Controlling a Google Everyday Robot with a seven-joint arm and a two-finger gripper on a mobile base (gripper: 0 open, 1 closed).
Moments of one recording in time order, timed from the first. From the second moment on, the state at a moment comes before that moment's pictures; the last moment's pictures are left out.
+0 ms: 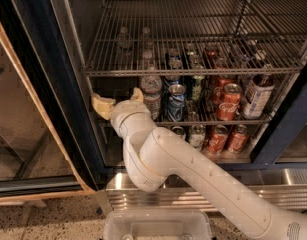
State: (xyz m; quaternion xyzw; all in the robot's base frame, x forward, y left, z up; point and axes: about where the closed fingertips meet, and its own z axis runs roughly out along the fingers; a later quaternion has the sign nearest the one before) arm 0.598 0.082 0.834 -0.08 0.74 0.21 0.64
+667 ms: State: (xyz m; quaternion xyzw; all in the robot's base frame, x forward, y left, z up) arm 0.627 0.079 0.833 -0.08 0.73 0.19 0.65
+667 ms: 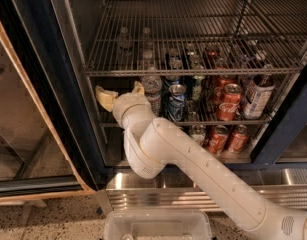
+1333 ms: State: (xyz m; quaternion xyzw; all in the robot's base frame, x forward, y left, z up) arm 0.652 0.095 0.831 -0.10 0.74 0.20 0.64
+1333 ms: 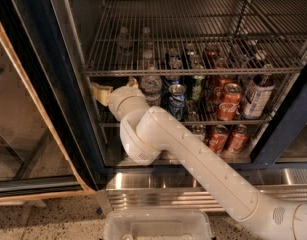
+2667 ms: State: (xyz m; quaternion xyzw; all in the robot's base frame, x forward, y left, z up) arm 0.678 0.120 0.828 -0.12 0.73 0.17 0.65
